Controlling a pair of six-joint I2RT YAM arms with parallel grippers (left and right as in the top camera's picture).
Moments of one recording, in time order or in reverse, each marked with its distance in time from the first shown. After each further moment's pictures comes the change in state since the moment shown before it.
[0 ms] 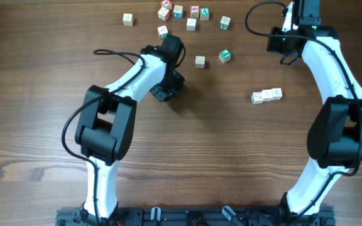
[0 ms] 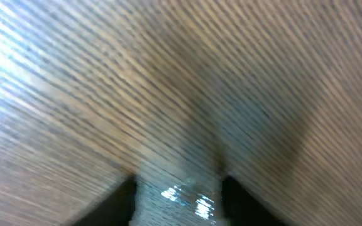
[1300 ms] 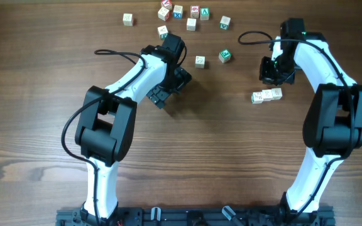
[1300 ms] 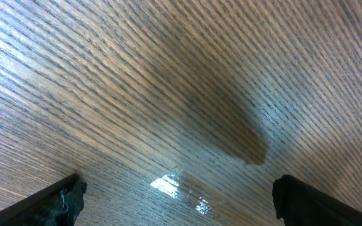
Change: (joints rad) left arm -0.006 -0.006 0.000 0.012 0.008 -0.013; right arm 0.000 0.103 -0.038 -0.311 -0.099 -0.007
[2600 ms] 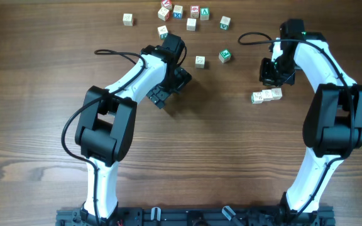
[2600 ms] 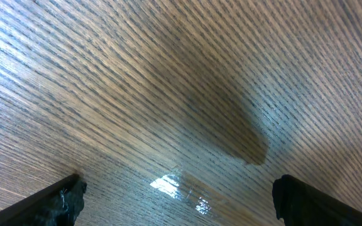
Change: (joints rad) left arm 0.000 0.000 0.000 0.000 0.000 0.000; right arm 0.000 0.000 0.000 -0.028 0.000 0.000
